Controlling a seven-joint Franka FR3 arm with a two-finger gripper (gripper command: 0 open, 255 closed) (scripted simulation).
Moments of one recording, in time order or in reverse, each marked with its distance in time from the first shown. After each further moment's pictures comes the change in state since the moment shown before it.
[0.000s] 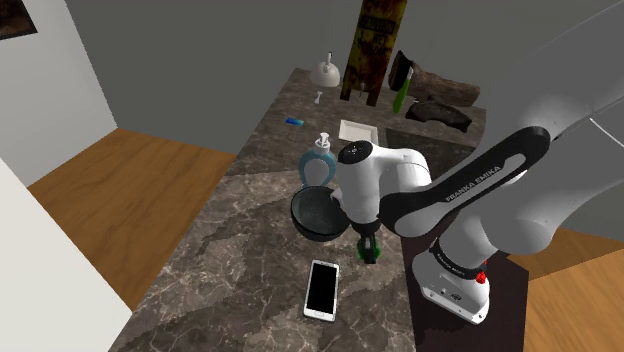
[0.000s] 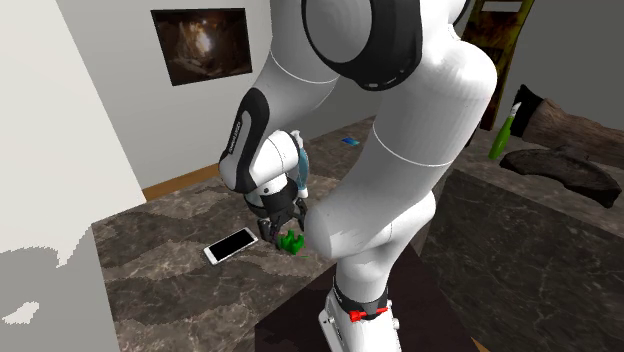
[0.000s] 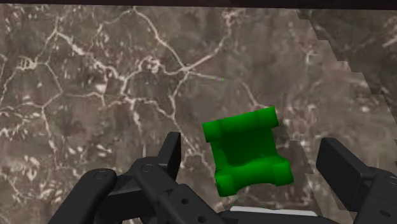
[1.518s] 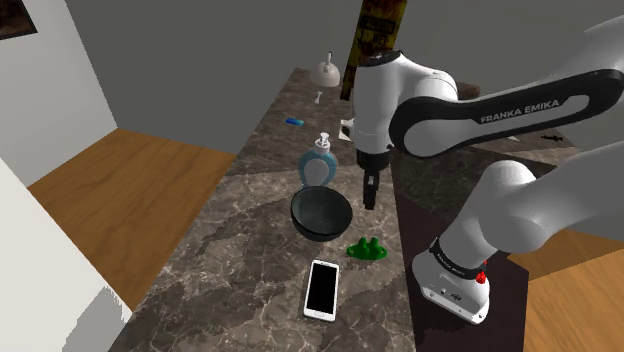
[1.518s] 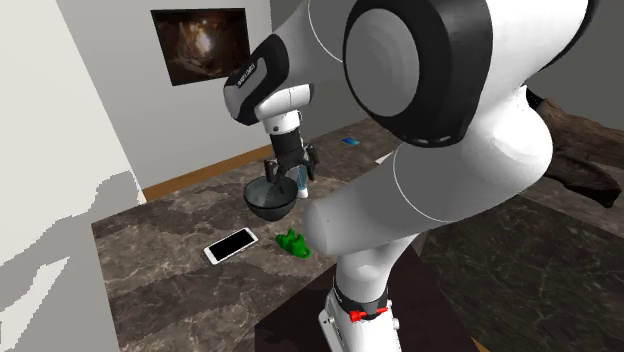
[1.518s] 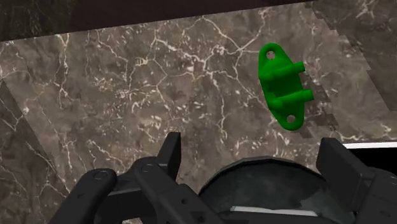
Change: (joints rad) arm -0.088 -0.318 -0.149 0.169 -0.050 -0.353 -0.056
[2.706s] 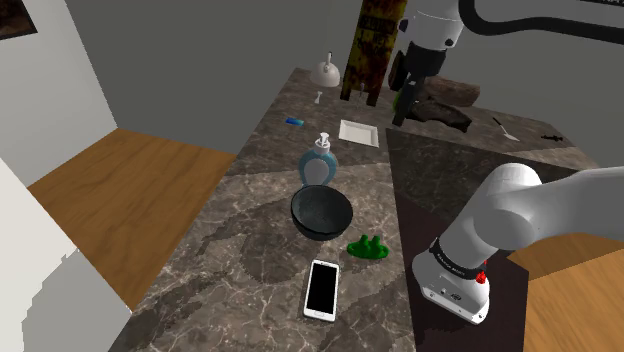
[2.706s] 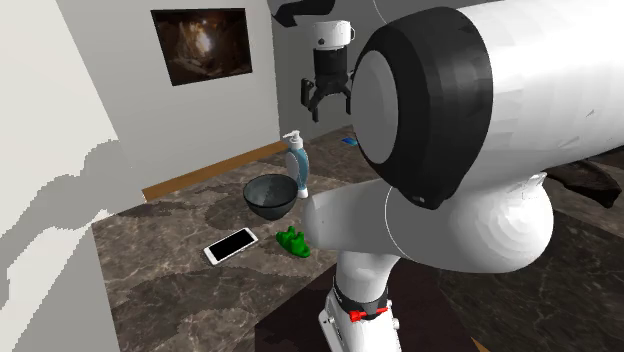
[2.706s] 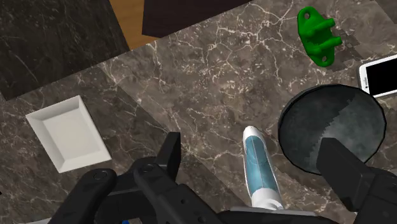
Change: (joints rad) arm -0.167 -0.219 -0.214 0.293 -0.104 -0.290 -0.055
